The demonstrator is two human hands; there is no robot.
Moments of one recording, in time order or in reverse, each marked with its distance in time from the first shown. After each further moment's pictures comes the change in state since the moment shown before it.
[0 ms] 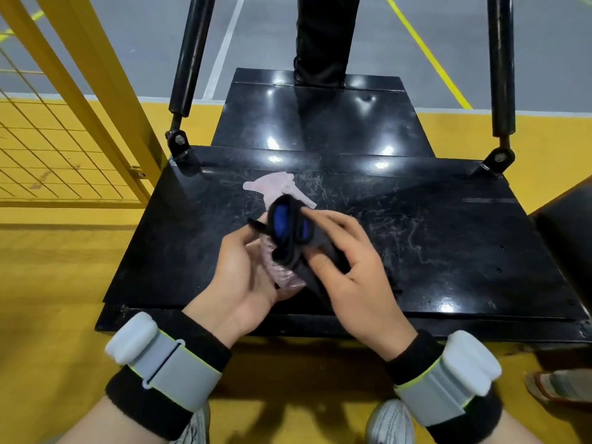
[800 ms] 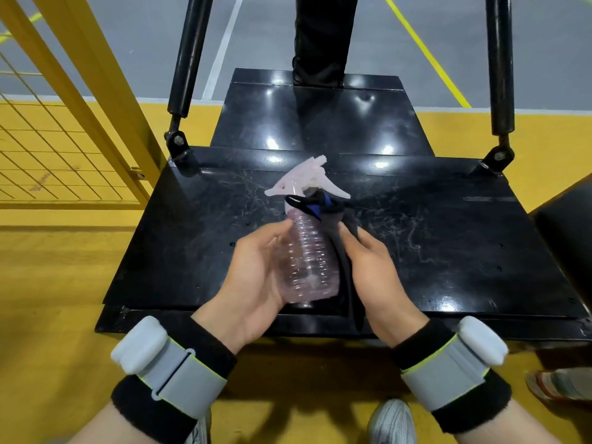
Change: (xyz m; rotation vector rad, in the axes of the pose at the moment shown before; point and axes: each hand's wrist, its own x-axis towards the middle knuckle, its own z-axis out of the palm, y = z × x) left_hand -0.009 -0.006 0.011 0.146 -0.099 0.049; right_hand 0.012 0.004 -0.007 0.462 0.046 0.500
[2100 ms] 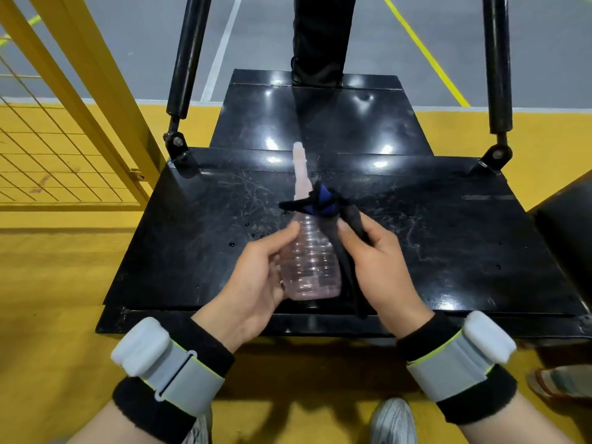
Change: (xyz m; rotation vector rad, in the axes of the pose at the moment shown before) left_hand 0.004 -0.008 -0.003 0.106 0.058 0.032; right_hand 0.006 0.000 -0.012 -0.079 -0.007 -0.177
